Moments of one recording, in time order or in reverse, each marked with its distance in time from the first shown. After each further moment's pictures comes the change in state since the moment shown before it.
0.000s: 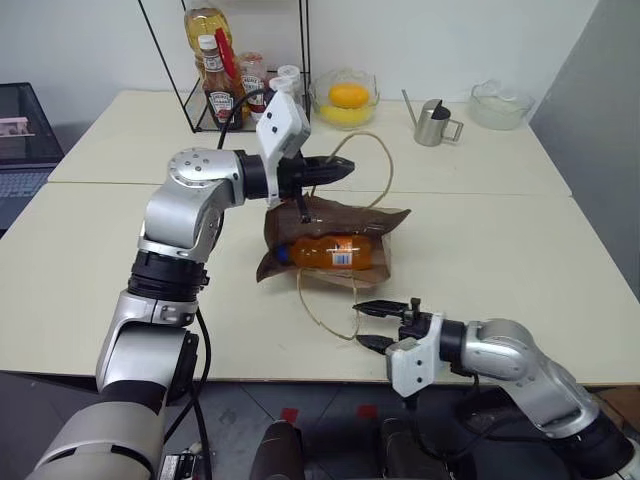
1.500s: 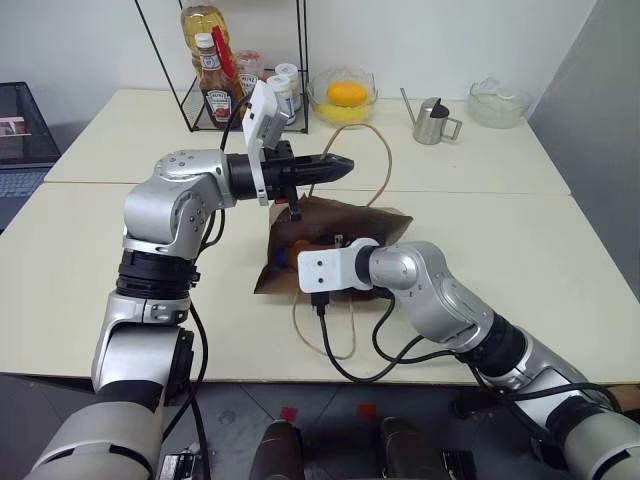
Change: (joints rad) left arm -0.002 0.014 0.064 -0.016 -0.167 0.177 -0.072; right arm -0.692 0.316 0.401 0.210 -0.193 0.913 0.175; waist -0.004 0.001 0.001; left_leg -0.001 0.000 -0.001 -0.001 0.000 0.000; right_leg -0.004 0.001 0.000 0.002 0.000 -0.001
